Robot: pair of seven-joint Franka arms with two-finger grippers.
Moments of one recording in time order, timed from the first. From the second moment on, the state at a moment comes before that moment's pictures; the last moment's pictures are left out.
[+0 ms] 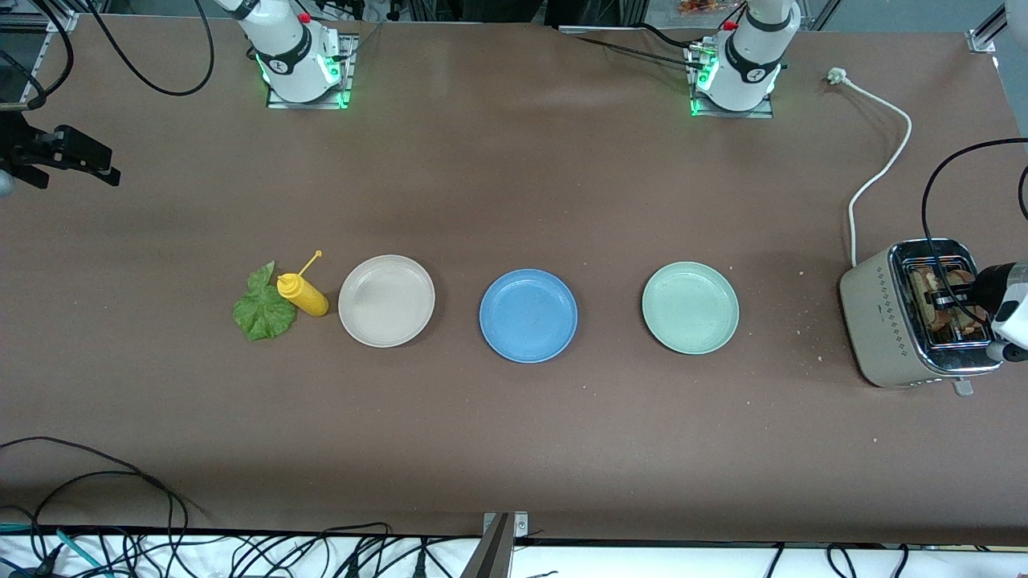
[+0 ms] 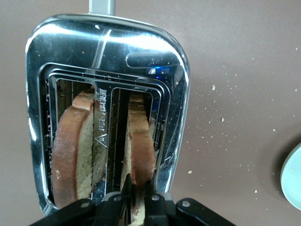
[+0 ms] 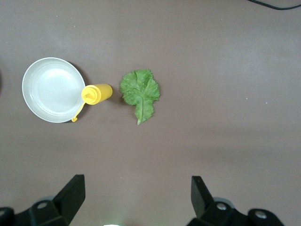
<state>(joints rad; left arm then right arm) 0.29 0.48 -0.01 -1.49 0.10 1.74 0.01 0.02 -0.03 -0.08 -1.62 0.00 1.55 -0.12</state>
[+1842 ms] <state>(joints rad) 0.21 0.30 -0.18 -1.43 -0.26 1.56 0.14 0.02 -0.03 -0.08 -1.62 0.00 1.55 -0.12</state>
